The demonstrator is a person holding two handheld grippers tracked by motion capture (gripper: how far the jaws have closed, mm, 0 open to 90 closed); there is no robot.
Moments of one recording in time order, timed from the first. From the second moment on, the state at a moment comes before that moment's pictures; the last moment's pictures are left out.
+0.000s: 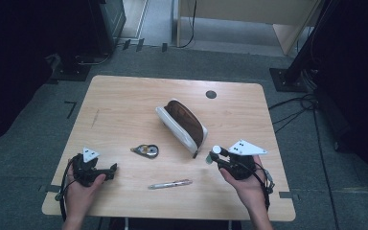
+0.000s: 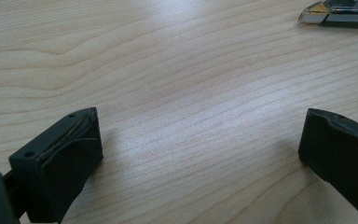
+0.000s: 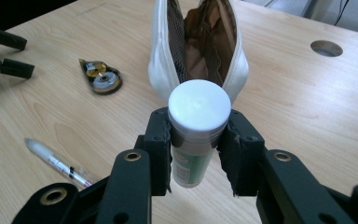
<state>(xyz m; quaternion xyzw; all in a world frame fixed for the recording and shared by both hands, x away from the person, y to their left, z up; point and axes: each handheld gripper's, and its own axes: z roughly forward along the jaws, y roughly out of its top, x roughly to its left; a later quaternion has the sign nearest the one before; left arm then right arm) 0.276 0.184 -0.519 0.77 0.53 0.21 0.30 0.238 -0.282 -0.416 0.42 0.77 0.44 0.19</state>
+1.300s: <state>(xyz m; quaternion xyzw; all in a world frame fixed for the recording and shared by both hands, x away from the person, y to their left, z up) 0.276 0.184 -0.519 0.77 0.52 0.21 0.30 0.276 -0.264 -0.375 0.41 0.76 0.46 0.22</state>
